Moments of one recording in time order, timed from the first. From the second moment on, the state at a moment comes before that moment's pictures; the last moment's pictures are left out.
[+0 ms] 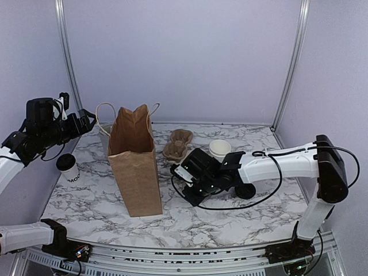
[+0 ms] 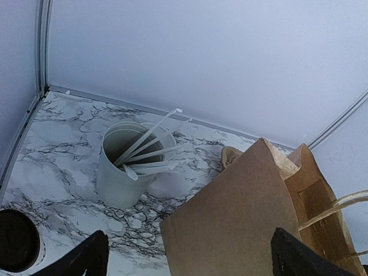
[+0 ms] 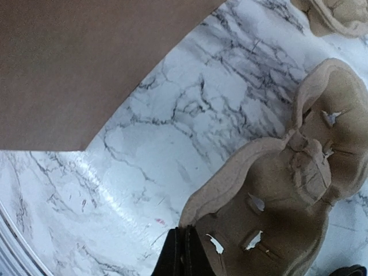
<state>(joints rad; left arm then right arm) -0.26 0.93 1.01 -0.46 0.04 -0.47 1.08 1.76 1.21 -0.47 0.08 0.18</state>
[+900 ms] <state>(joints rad) -0.26 0.92 1.01 -0.46 0.04 -0.47 0.95 1.56 1.12 -0.54 0.05 0.21</state>
